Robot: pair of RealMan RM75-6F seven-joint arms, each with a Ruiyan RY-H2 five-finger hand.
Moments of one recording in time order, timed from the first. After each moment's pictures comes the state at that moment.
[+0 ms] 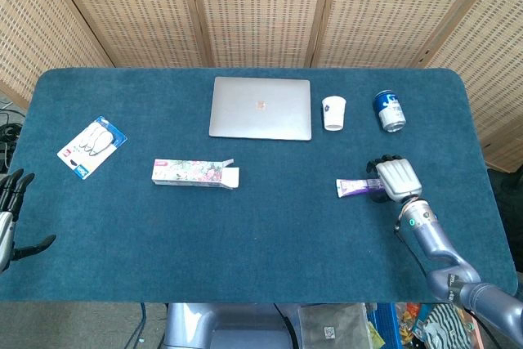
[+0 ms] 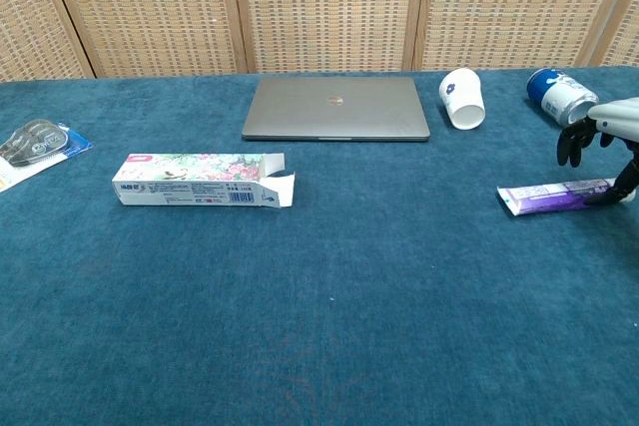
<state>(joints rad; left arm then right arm) -0.08 -1.01 -0.08 -1.81 1.42 1.47 0.08 0.62 -1.50 0.16 -1.01 -1.32 0.80 -0.03</state>
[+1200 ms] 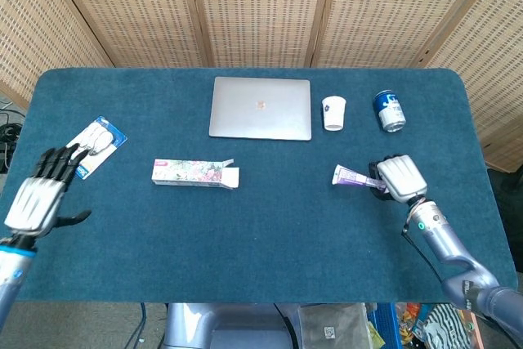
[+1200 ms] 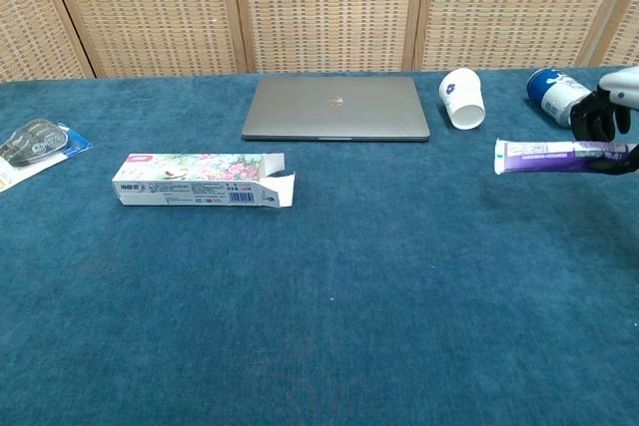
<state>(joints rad) -0.31 -1.09 -0.13 -1.66 1.48 1.25 0.10 0.61 -1.37 0.09 -1.14 -1.46 0.98 0.06</state>
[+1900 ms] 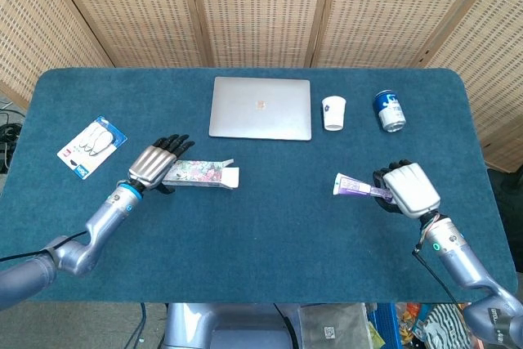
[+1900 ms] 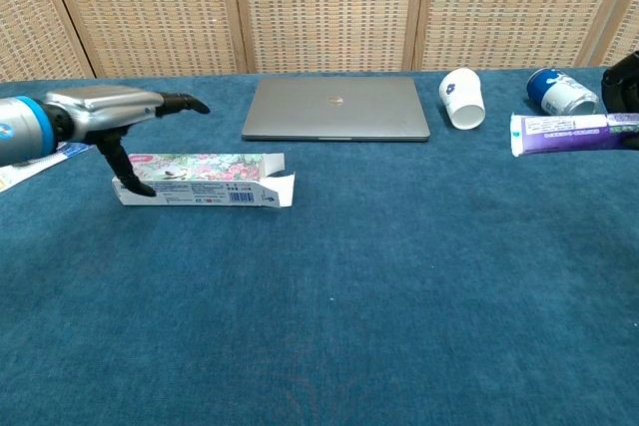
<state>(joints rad) -0.78 -1.54 -0.20 -1.13 1.35 0.70 0.08 0.54 -1.19 0.08 -1.44 -1.49 1.10 -0.09</state>
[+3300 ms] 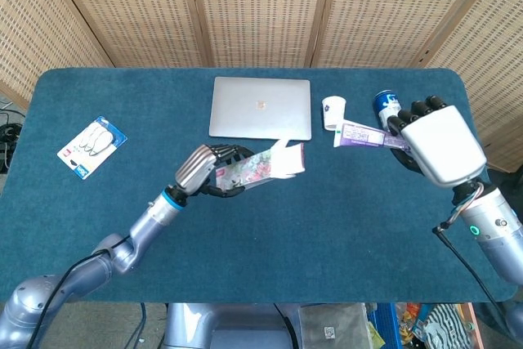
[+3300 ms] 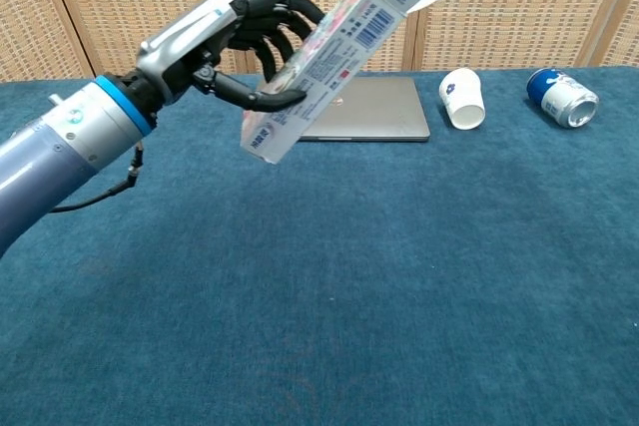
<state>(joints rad) -0.89 -1.91 -0.15 -0.71 1.69 1.36 -0.83 0.61 -0.65 0.32 -1.96 -1.38 1.14 -0.32</state>
